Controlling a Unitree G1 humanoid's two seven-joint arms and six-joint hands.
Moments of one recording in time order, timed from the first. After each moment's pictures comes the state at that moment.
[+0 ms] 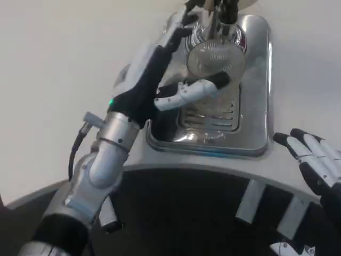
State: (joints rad) left arm -0.77 0.24 -0.17 0.76 0.36 -0.63 0.17; right arm 0.62 -0.20 -0.17 -1.02 -0.72 -0.11 0.35
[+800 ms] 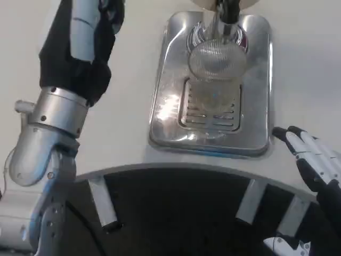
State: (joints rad) left arm -0.51 0.20 0.11 -0.31 -0.37 0.19 -0.13; right arm 0.59 -0.19 -0.14 -1.01 -0.72 -0.10 0.35
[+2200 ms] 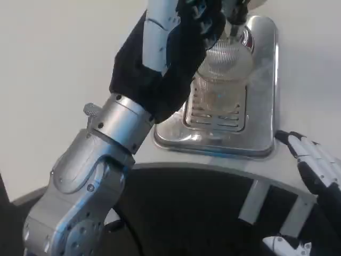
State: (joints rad) left arm -0.52 0.09 -0.06 -0.48 -0.50 0.41 -0.16; right arm 0.61 -0.20 -0.13 -1.00 -0.70 -0.06 0.35
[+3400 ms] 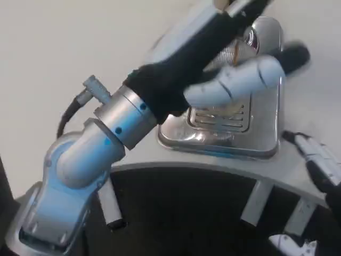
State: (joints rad) left arm -0.60 0.37 -0.23 -0.34 0.14 -0.02 -0.37; right arm 0.61 -0.16 -0.13 -0.99 -0.67 -0.04 0.33
